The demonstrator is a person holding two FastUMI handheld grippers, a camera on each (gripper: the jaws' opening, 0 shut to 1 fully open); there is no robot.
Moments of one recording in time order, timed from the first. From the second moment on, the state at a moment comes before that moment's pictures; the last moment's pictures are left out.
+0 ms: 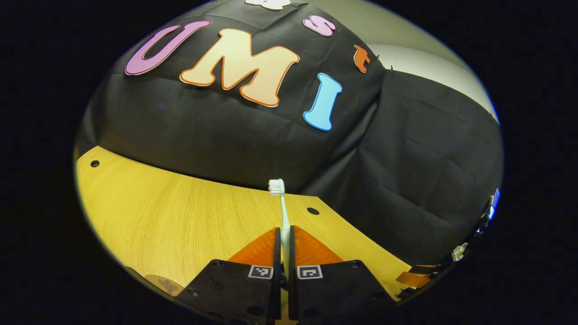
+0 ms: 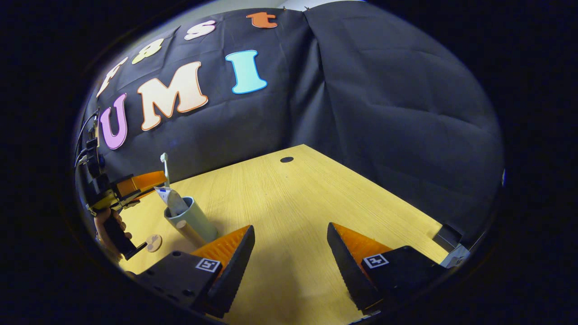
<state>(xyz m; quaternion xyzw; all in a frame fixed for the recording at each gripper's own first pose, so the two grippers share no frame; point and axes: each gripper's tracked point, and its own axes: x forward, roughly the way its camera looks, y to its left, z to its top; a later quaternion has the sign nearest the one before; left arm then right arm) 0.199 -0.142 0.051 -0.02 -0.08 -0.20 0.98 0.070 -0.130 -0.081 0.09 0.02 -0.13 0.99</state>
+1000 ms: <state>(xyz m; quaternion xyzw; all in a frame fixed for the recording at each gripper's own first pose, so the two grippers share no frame) 0.147 -0.059 0.024 -0.02 -0.06 -0.13 0.99 0.096 -0.034 -0.040 0.03 0.03 0.00 1.00</state>
